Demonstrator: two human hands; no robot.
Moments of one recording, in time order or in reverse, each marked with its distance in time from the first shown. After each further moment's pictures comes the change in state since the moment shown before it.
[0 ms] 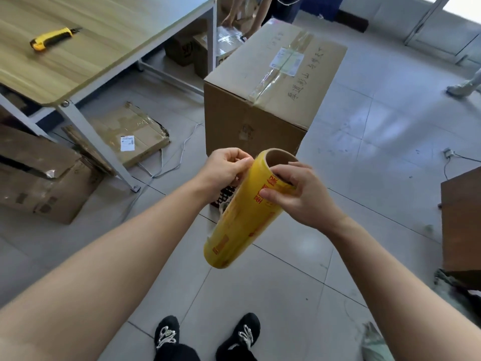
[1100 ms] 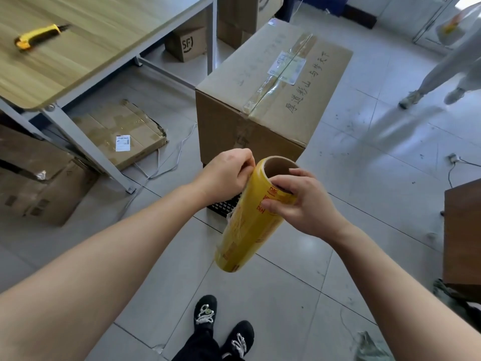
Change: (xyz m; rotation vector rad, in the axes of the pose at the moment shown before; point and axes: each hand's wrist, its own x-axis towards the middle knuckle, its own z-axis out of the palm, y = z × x) left_hand 0.045 0.020 0.005 0.784 -0.032 0.442; right_hand 0.032 0.029 -0.021 -0.089 -0.069 -0.025
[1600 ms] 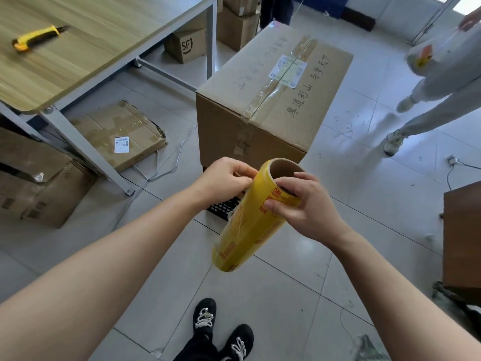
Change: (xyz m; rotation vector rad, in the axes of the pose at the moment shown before) left_hand -0.003 -0.005 0.000 -0.468 -0.130 -0.291; right_hand 0.003 0.002 0.001 -0.021 0.069 0.042
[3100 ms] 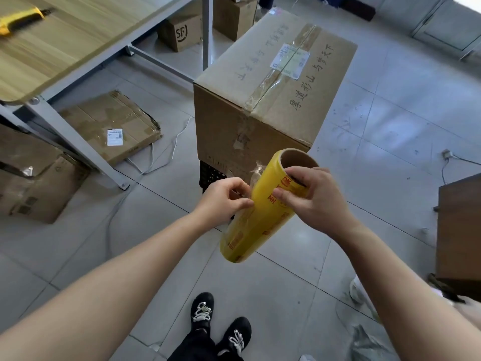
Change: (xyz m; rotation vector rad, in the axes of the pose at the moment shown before) left_hand -0.006 -0.053 0.028 0.018 0.026 -0.059; right_hand 0.008 0.006 -0.002 -0.072 0.012 0.155
